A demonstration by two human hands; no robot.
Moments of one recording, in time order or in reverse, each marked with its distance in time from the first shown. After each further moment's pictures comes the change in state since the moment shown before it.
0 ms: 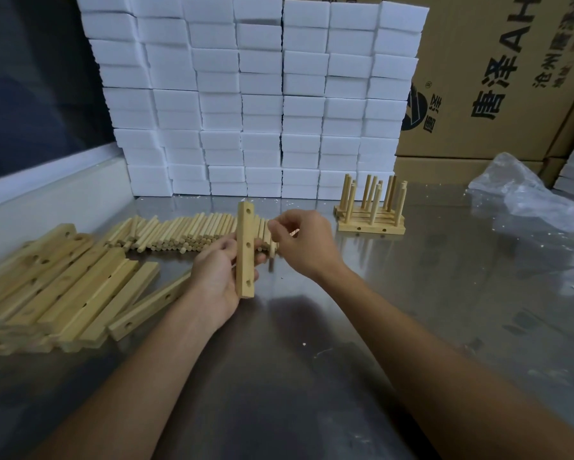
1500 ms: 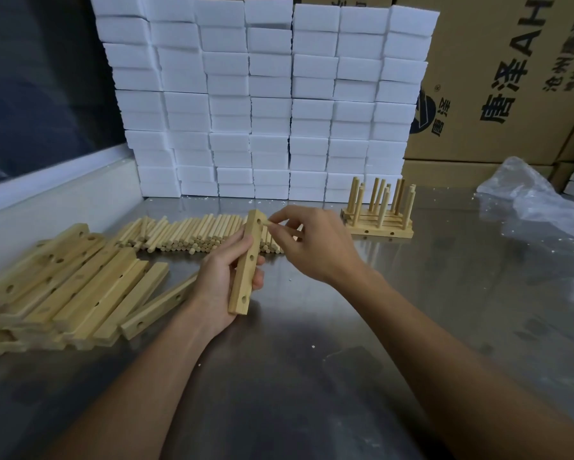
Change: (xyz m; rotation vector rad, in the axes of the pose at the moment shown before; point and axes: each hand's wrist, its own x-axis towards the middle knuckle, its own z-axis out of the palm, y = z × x) left_hand 0.011 -0.008 -0.023 -0.067 -0.276 0.072; right_hand -0.010 -0.022 -0.019 -0.261 -0.044 -0.253
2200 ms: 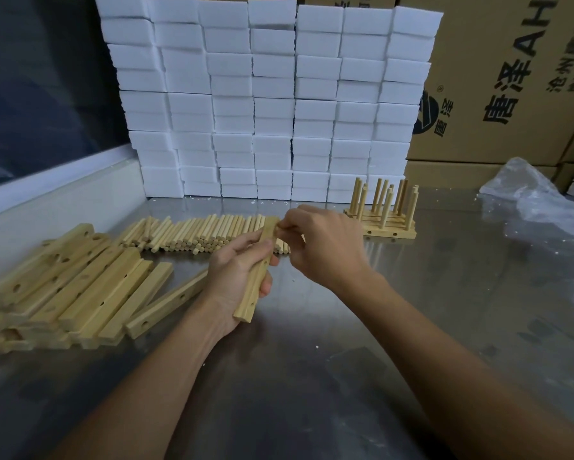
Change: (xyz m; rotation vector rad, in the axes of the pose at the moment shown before) left_hand -0.007 0.001 0.013 0.183 0.034 0.093; right_hand -0.004 -0.003 -0.001 -0.343 0.108 -0.171
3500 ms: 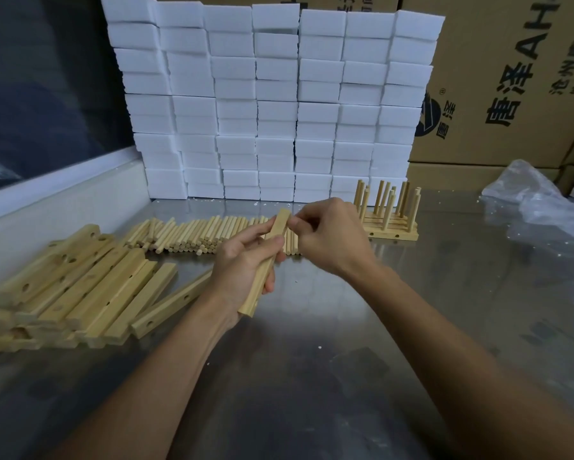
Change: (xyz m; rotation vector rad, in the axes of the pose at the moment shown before) left_hand 0.000 0.010 0.004 0.060 -0.047 0.066; right_hand 0.010 -0.003 -0.017 0.390 -0.100 0.304
